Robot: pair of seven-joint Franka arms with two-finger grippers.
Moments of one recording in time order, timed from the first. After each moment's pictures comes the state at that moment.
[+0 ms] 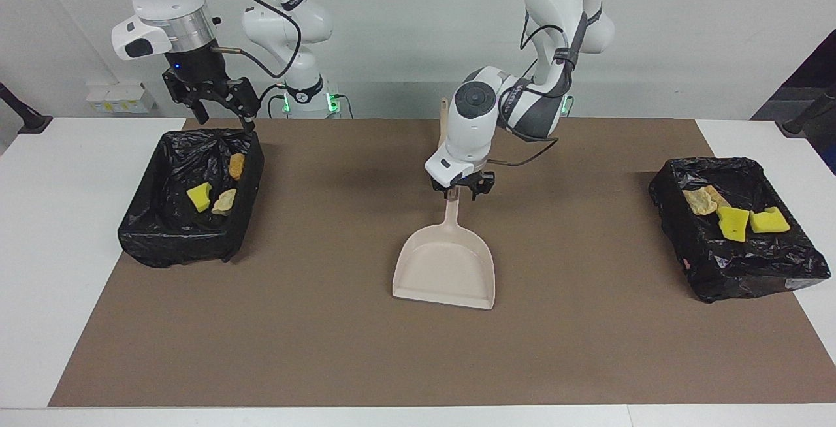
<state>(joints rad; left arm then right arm) -0.46 0.28 -0.17 -1.78 0.01 1.97 -0.51 0.05 -0.07 -0.01 -1.61 0.00 1.63 0.33</state>
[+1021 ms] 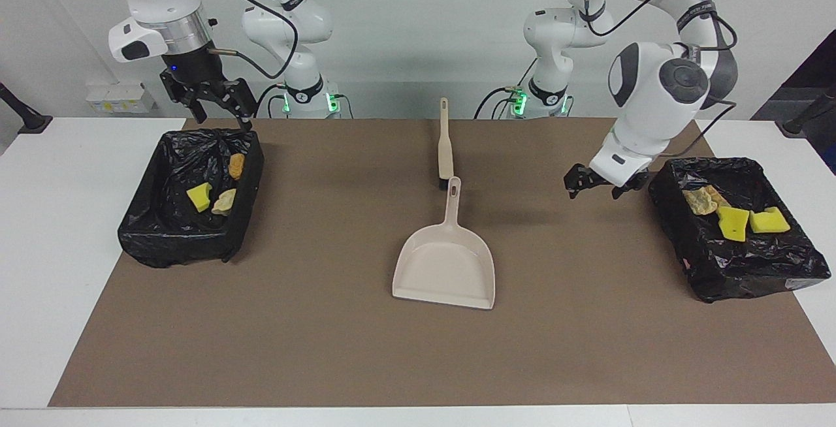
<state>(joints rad) 0.05 0.10 -0.15 -1.78 0.01 1.80 0.02 0.05 -0.06 -0.02 -1.60 0.01 1.61 0.33</state>
